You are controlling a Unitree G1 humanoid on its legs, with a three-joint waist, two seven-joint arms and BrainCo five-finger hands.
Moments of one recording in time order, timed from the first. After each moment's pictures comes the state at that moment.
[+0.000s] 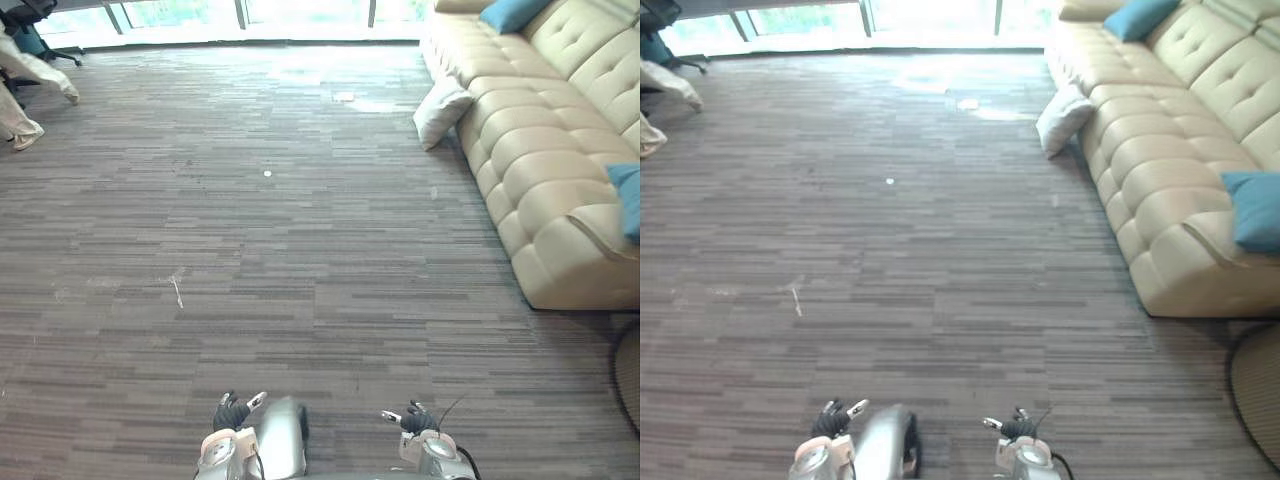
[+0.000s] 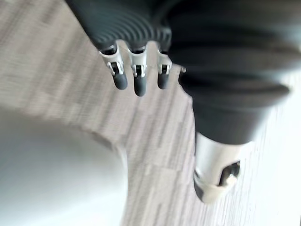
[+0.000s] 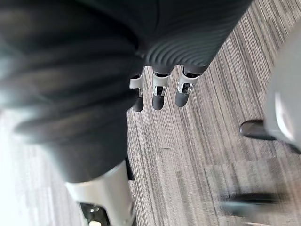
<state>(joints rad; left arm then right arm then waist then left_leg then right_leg) 0.08 0.00 0.30 0.86 -0.06 -0.10 0.09 -0.05 0.05 -0.17 1.06 0.04 -0.02 -0.11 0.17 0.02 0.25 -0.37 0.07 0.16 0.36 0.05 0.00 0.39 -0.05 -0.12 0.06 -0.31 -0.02</state>
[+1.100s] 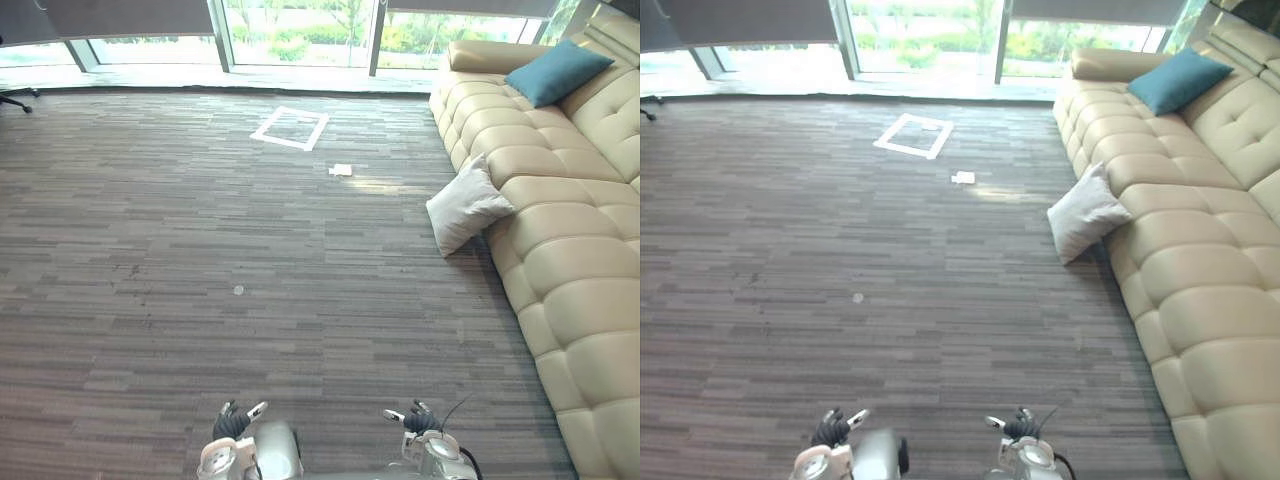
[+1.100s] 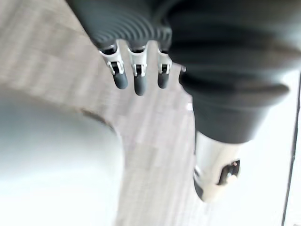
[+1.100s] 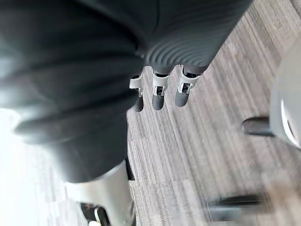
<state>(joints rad) 0.09 -0.02 0.29 0.85 -0.03 -0.10 0.08 -0.01 0.03 -0.22 1.02 0.04 -0.01 -0.12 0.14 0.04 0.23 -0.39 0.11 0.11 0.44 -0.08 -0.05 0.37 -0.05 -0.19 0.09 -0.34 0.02</state>
